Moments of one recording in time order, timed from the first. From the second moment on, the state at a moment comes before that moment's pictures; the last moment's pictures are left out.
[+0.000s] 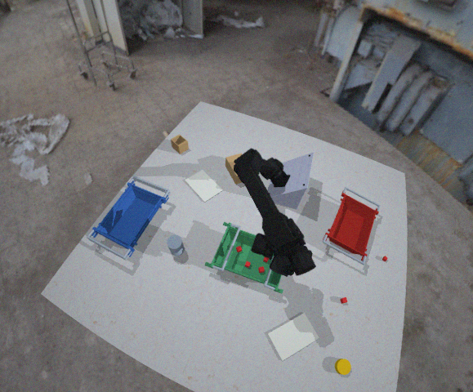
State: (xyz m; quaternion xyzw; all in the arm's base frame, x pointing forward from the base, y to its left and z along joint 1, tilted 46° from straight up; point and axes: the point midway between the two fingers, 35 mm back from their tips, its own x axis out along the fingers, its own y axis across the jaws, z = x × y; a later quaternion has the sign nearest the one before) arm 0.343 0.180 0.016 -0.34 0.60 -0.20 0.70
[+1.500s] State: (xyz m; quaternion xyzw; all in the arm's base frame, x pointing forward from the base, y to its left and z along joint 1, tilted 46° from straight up) arm 0.019 0.245 -0.154 -0.25 0.59 -0.24 0.72
